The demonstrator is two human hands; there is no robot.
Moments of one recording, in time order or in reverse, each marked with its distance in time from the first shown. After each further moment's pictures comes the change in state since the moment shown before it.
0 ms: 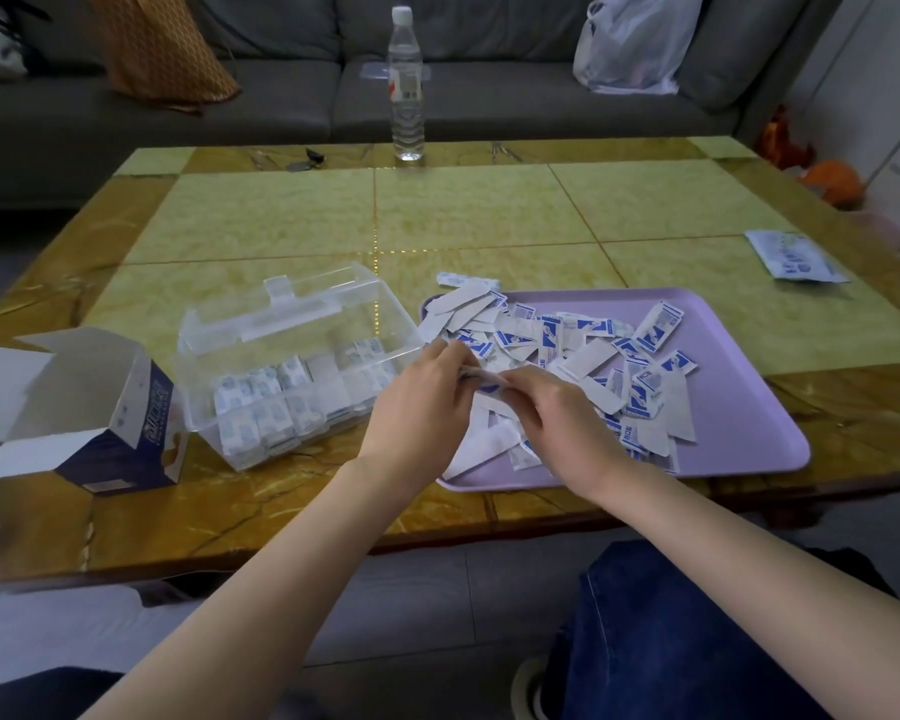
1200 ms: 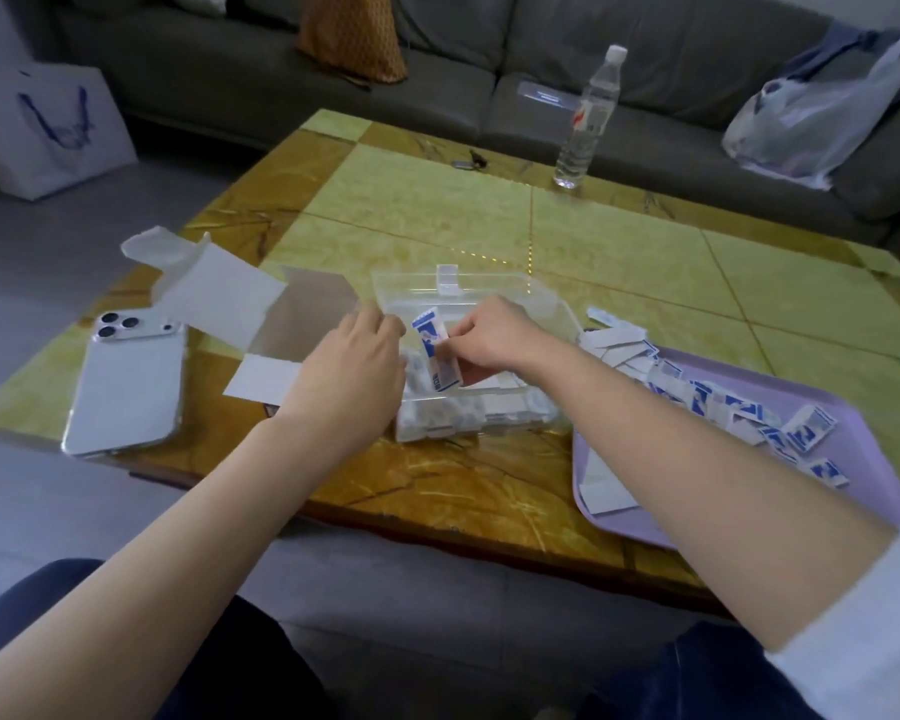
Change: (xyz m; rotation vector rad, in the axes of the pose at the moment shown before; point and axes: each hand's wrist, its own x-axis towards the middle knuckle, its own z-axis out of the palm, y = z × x) left_hand -0.055 -0.129 -0.128 0.374 -0.019 -0.293; right_hand 0.145 -0.162 0.101 0.001 -0.500 0.331
